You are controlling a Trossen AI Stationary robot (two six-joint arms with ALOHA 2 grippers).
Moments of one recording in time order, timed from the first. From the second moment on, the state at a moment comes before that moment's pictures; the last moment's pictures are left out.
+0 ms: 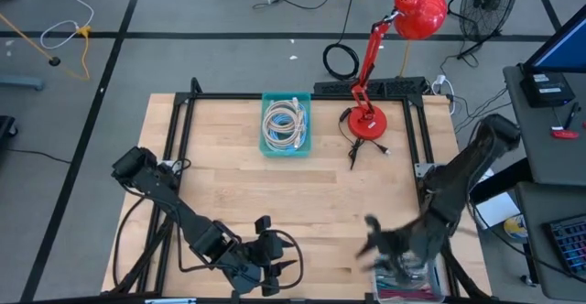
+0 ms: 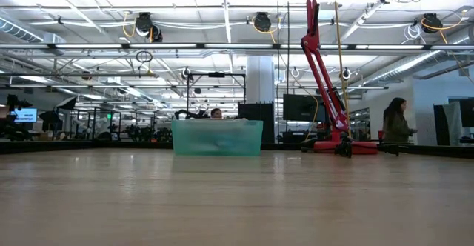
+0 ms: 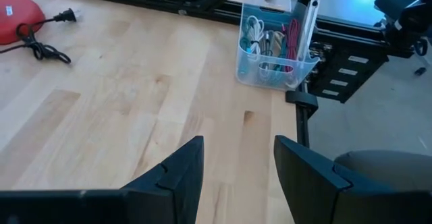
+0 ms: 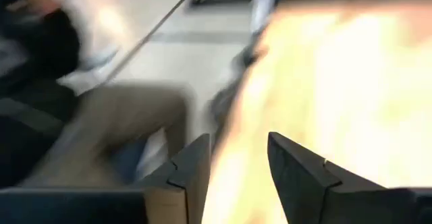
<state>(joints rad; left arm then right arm) -0.69 1.82 1.54 -0.41 -0.61 -0.62 0.86 1.25 0.88 -0.10 0.28 0.50</state>
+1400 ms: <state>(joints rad) -0.77 1.82 1.54 -0.41 -0.70 -0.79 -0.03 0.60 0.13 0.27 0.00 0.01</state>
